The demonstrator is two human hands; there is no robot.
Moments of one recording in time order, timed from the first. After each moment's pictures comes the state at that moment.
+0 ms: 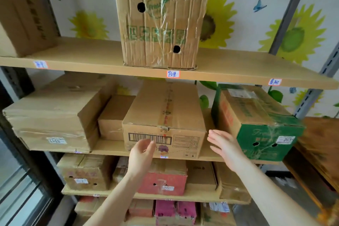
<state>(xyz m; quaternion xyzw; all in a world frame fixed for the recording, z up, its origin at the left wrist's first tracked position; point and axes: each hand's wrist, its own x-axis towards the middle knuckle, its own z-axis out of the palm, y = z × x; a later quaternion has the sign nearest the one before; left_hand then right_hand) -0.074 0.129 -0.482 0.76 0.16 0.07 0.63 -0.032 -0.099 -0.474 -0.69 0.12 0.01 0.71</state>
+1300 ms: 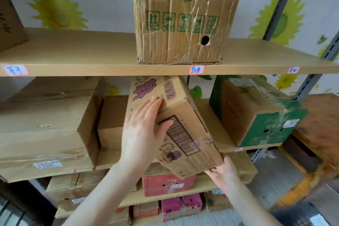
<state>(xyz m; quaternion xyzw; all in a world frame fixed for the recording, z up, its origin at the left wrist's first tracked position) -0.025 0.215 -0.421 0.88 -0.19 0.32 0.30 -0.040 -0.012 -0.542 -0.44 0.35 0.01 0.83</state>
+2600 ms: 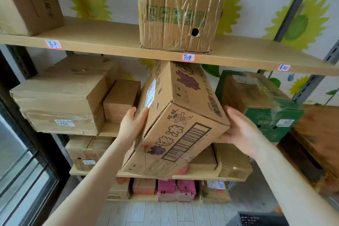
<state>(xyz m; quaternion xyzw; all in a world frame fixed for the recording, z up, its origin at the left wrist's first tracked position) -0.068 0.200 -0.451 0.82 0.12 0.05 0.56 -0.086 -0.076 -0.422 -0.63 0.01 0.08 0.77</state>
